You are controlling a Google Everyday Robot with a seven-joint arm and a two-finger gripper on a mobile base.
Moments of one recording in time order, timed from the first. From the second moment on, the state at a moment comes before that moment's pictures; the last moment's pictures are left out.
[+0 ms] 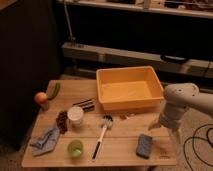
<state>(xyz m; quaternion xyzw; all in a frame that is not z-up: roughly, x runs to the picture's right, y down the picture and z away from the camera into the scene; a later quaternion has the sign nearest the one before) 0.293 0.224 0.712 -0.23 0.38 0.78 0.44</state>
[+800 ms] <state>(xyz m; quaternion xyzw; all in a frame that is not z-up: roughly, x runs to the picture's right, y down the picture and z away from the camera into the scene) 0.276 0.228 0.718 -0.23 0.38 0.78 0.45</state>
